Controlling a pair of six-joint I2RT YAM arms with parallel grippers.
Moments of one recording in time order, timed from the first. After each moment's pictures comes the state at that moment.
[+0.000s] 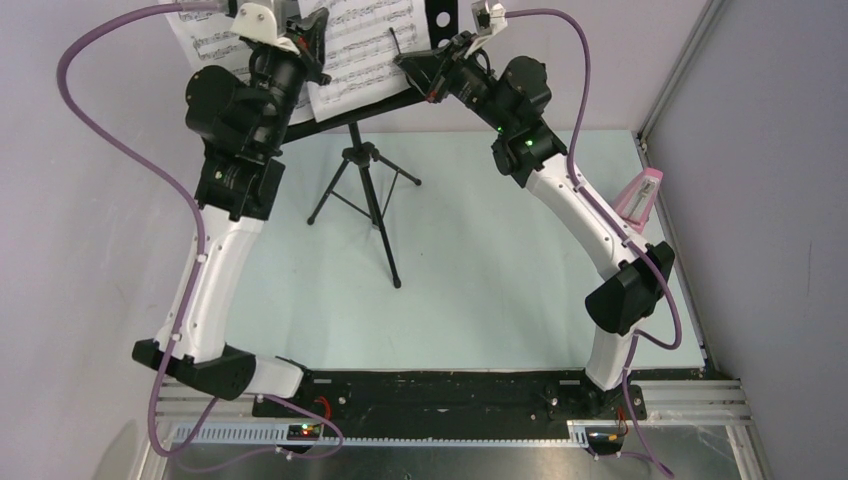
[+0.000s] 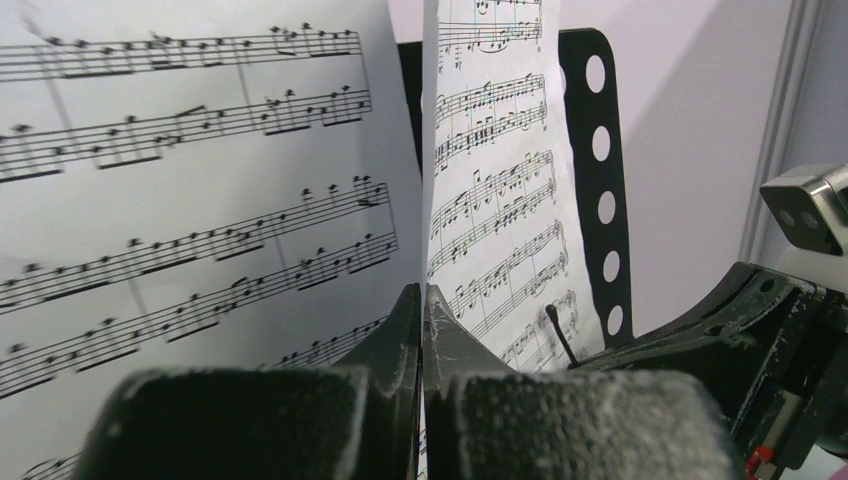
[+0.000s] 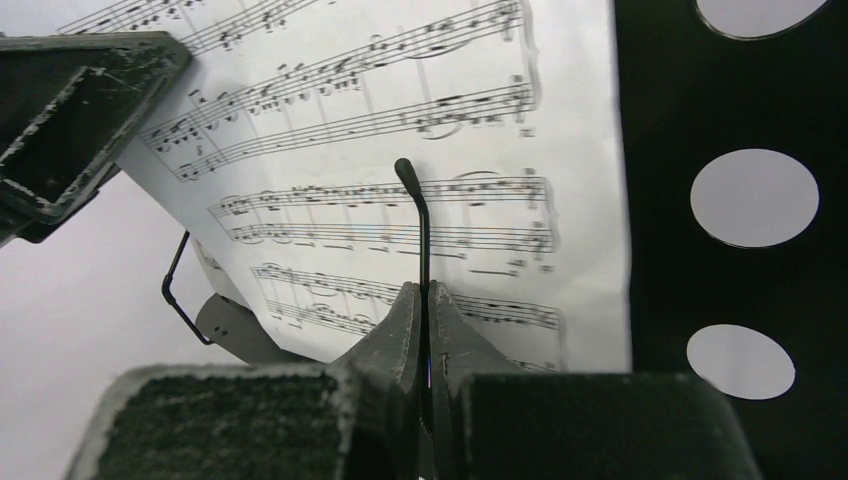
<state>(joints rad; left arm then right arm) -0.37 1.38 1.90 -0.03 0.01 0.09 0.61 1.84 2.02 0.26 -0.34 0.45</state>
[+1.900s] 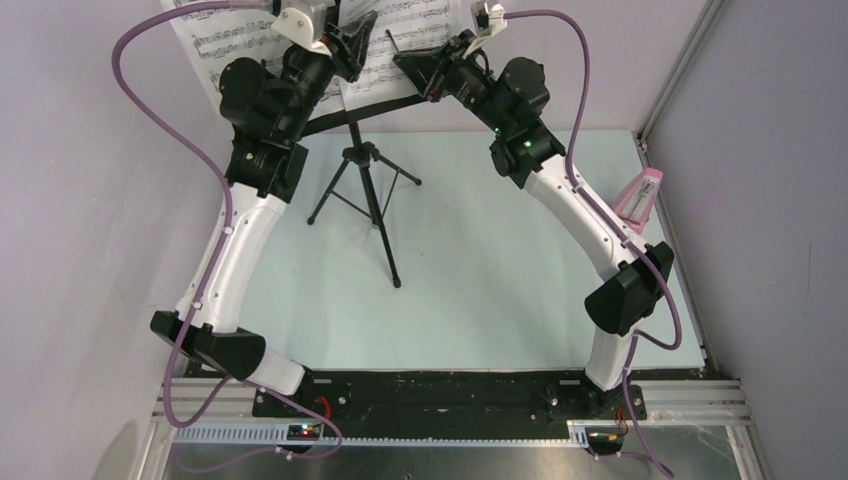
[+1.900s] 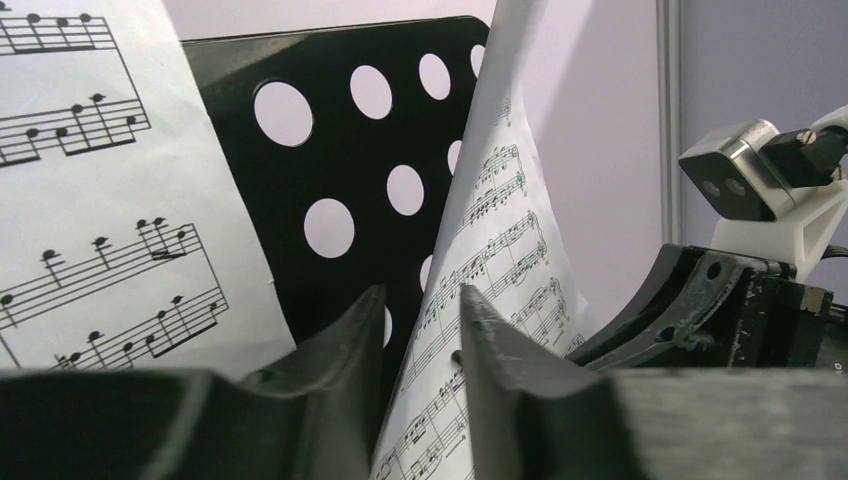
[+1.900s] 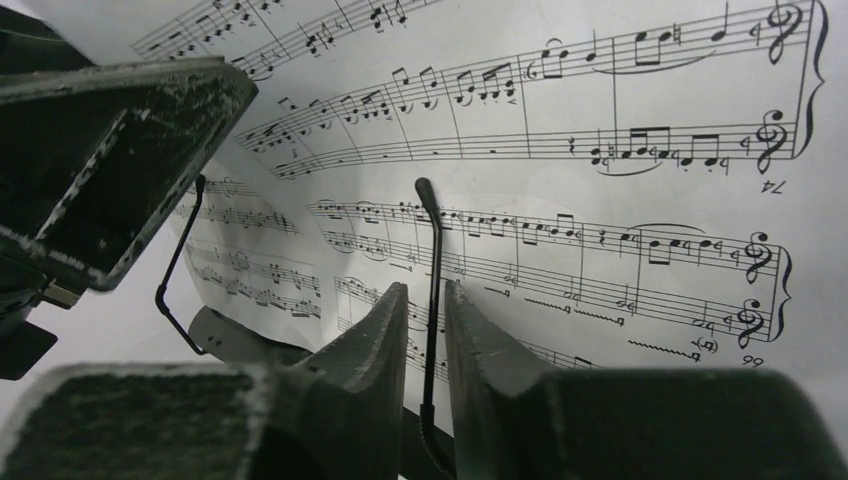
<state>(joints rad) -0.37 1.49 1.88 0.13 0.24 0.11 0.62 1.84 2.02 0.26 -0.30 0.43</state>
